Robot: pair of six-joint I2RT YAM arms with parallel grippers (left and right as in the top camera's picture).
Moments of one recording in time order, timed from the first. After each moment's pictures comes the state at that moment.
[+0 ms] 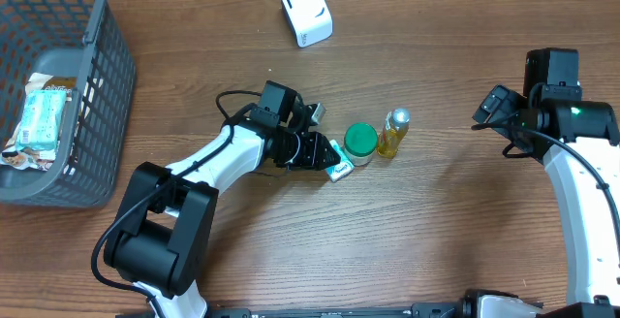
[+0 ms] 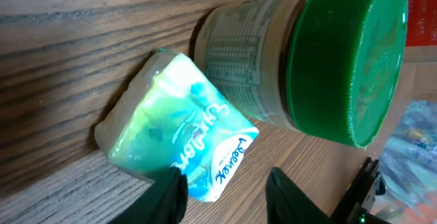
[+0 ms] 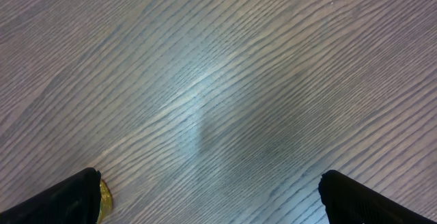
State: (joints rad) left arm -0.42 1.87 1.07 -0.38 0.66 -0.36; right arm -0.11 1.40 1.27 -1.02 0.19 0.51
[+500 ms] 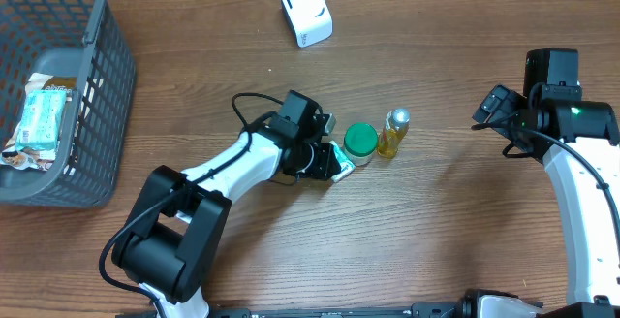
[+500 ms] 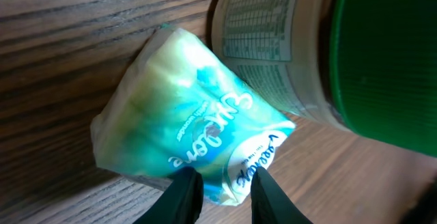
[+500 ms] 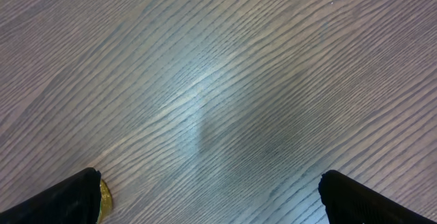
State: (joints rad) left arm -0.53 1.87 1.07 -0.41 0.44 -0.37; right arm -0.11 1.40 1.27 -1.02 0.19 0.51
